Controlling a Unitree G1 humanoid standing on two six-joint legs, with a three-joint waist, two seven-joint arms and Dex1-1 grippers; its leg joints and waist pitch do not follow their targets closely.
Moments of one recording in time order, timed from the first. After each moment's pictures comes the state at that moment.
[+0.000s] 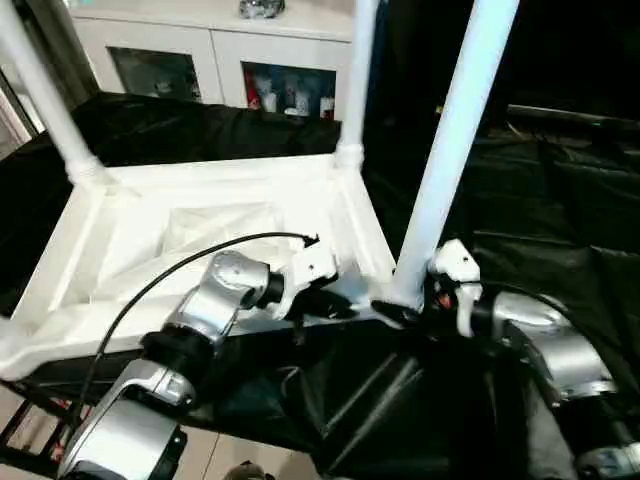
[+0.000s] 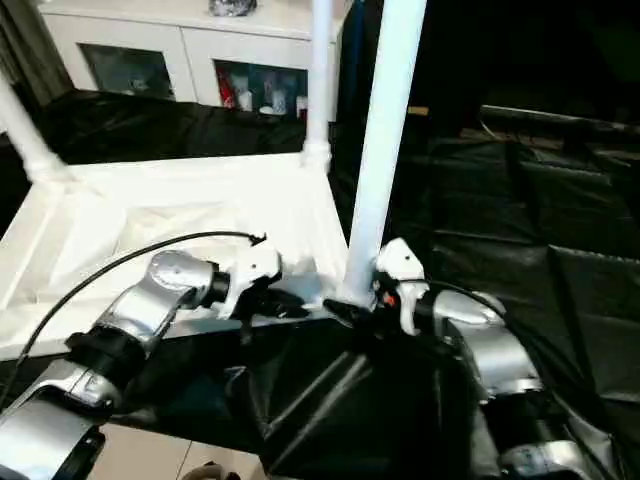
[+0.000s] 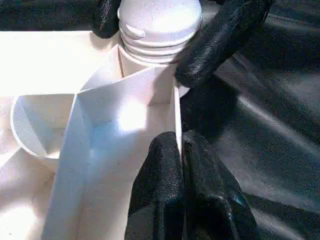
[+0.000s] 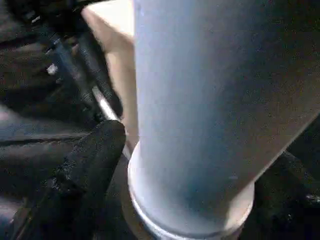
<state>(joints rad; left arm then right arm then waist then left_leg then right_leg) -0.66 0.24 -0.32 0.67 0.05 0.06 -1.24 -0.34 -0.45 0.15 0.31 0.16 0.19 1.03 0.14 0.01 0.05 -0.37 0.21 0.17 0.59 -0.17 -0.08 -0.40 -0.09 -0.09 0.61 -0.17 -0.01</state>
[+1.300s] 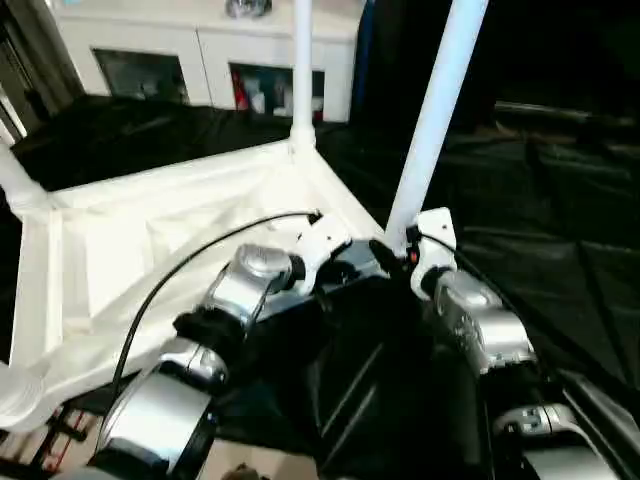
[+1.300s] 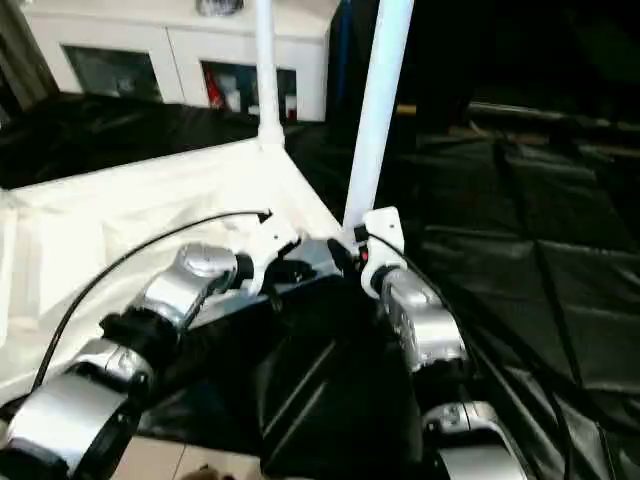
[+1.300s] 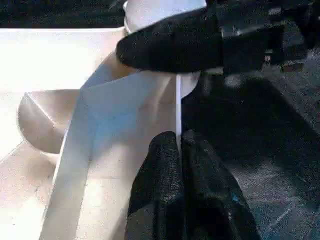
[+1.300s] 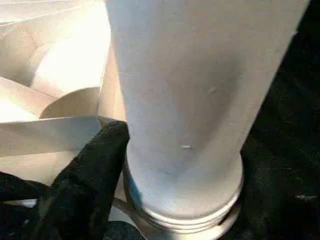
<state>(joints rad) -0.78 0.10 -0.25 0.85 0.08 0.19 -0.83 -0.52 -0.09 0.00 0.57 0.09 0.25 0.33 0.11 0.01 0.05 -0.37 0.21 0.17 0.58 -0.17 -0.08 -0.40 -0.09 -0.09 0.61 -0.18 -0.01</state>
